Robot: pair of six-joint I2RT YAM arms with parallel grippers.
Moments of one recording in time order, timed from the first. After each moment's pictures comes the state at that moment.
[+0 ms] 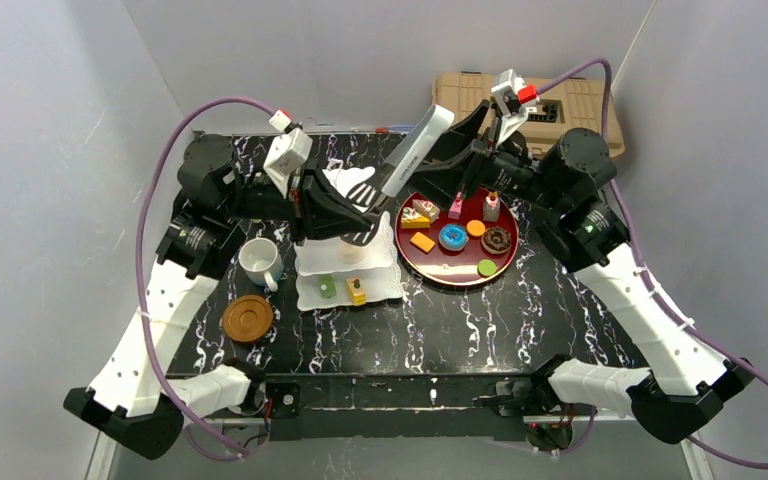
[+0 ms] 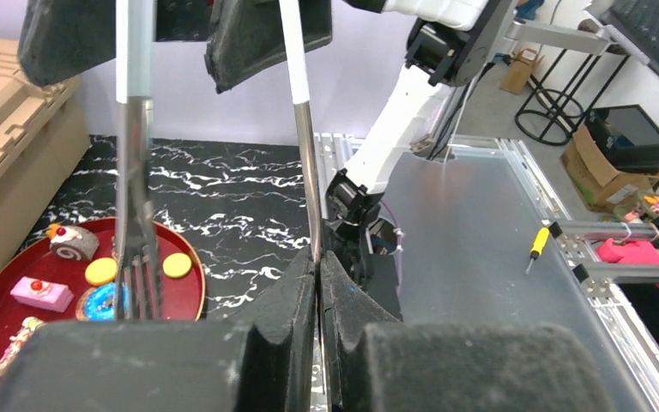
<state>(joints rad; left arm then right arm) -0.46 1.12 1.43 -0.27 1.19 -0.21 0.67 1.14 1.41 0.04 -0.55 0.42</state>
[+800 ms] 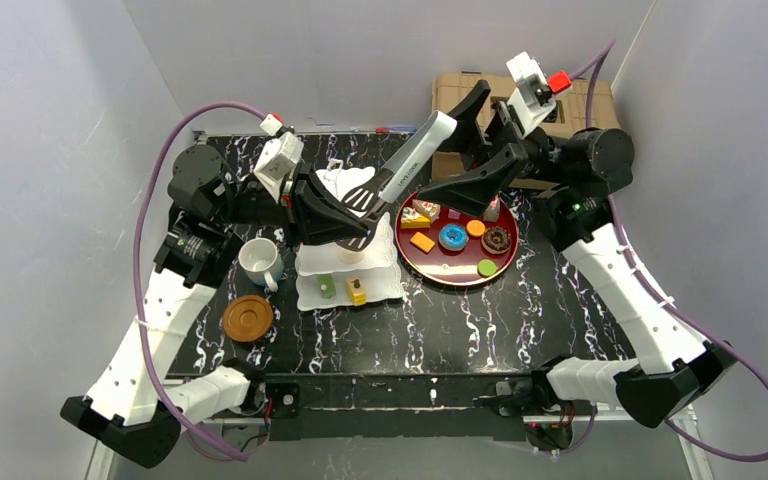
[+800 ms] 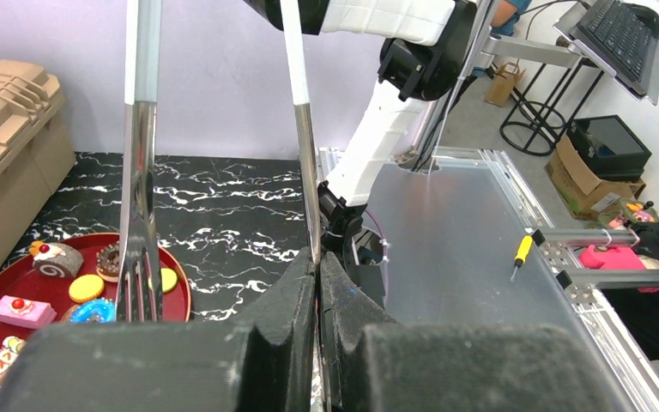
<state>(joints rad) -0.45 1.05 1.37 -0.14 1.22 -0.32 0.55 1.23 1.44 0.53 -1.05 0.76</state>
